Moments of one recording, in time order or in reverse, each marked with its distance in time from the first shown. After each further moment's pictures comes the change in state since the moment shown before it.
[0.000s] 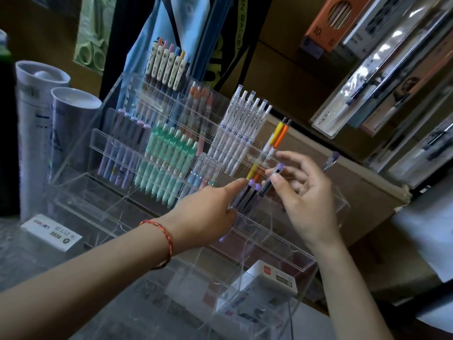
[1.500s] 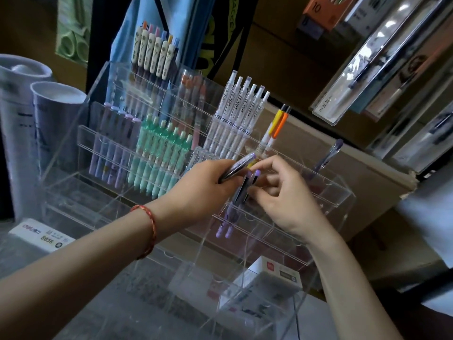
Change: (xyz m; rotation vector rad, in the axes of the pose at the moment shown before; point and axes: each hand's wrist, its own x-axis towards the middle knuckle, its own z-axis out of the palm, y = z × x) left_hand 0.016 -0.005 -0.009 -0.490 0.135 0.040; right_hand 0.009 0.018 0.012 -0.170 -0.255 0.183
